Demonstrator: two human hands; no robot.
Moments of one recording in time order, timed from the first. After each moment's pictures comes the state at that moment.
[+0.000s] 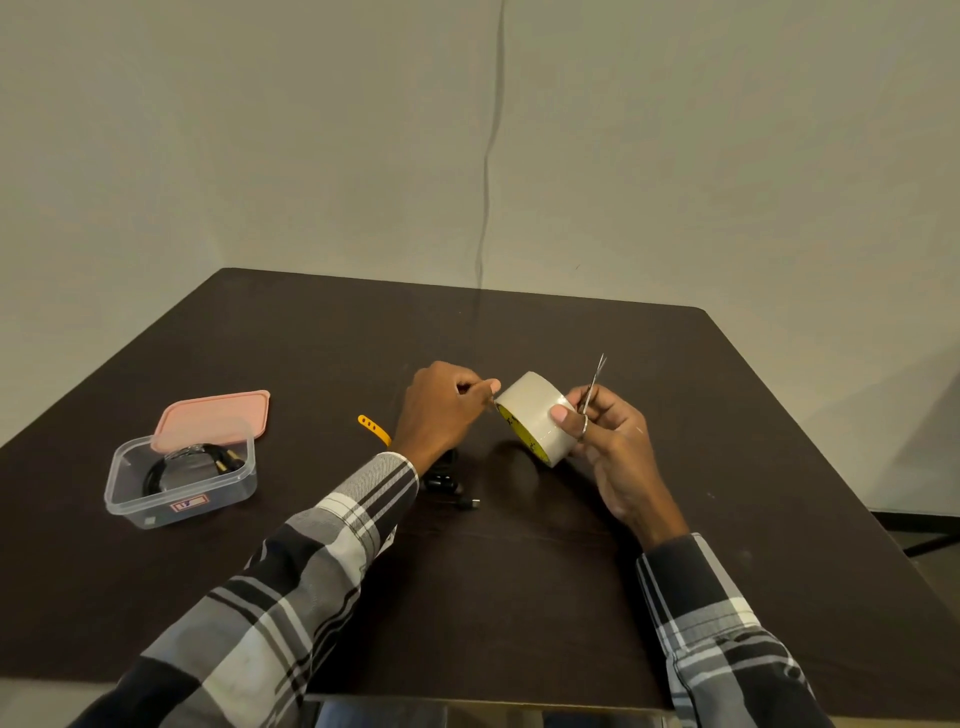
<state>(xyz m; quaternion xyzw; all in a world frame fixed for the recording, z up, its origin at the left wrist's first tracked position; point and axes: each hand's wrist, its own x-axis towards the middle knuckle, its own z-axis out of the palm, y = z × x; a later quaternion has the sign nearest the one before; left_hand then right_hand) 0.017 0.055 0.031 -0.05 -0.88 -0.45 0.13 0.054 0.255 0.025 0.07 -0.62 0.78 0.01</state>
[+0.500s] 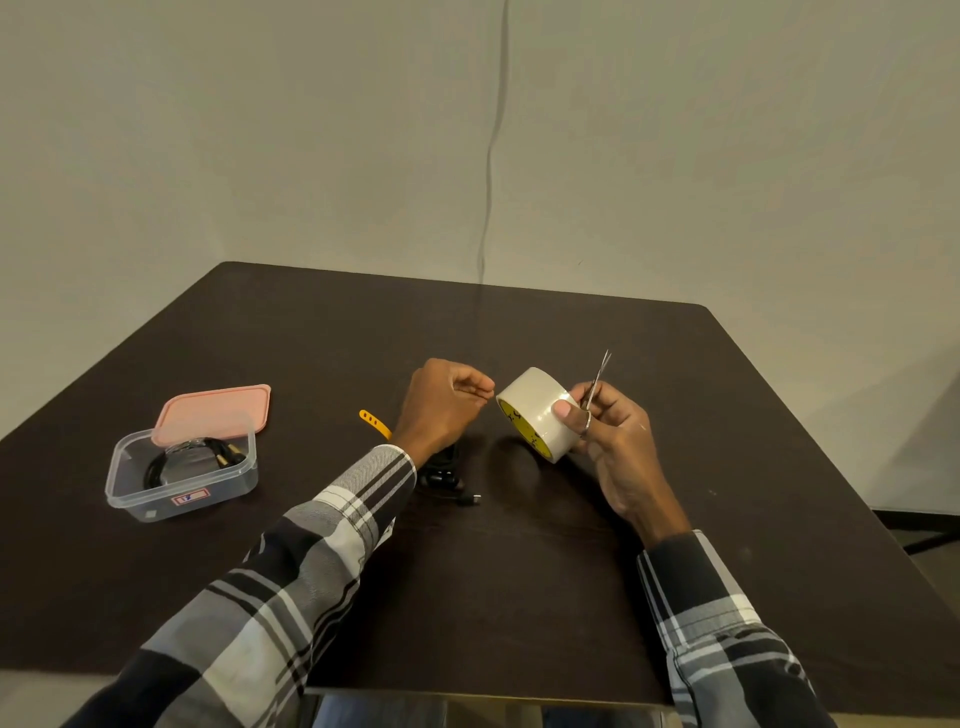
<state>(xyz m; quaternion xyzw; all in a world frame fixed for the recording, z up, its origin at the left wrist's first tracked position) 0.018 0.051 0.028 -0.04 -0.85 -0.52 0.08 0.054 0.254 0.027 0.07 -0.62 0.78 0.02</state>
